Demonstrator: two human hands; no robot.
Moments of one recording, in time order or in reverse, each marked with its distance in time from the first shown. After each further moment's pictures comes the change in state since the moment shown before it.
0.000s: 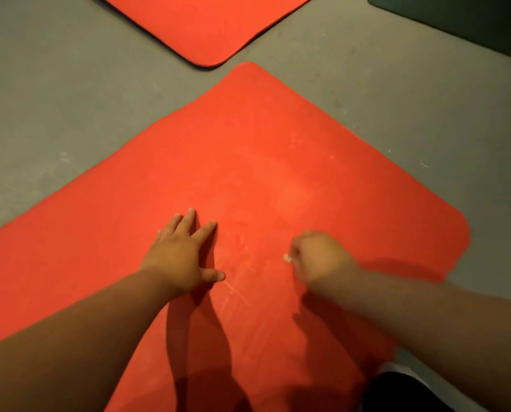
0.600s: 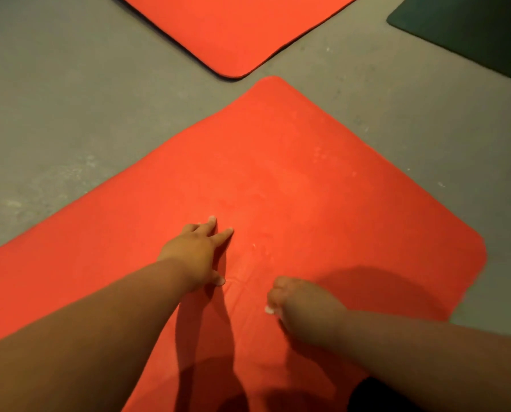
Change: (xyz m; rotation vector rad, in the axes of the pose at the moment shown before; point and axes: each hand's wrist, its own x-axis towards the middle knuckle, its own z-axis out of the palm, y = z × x) left_hand 0.010 -0.029 -0.027 0.088 -0.116 0.101; right_hand -0.019 -0.068 0.009 0.157 -0.176 -0.292
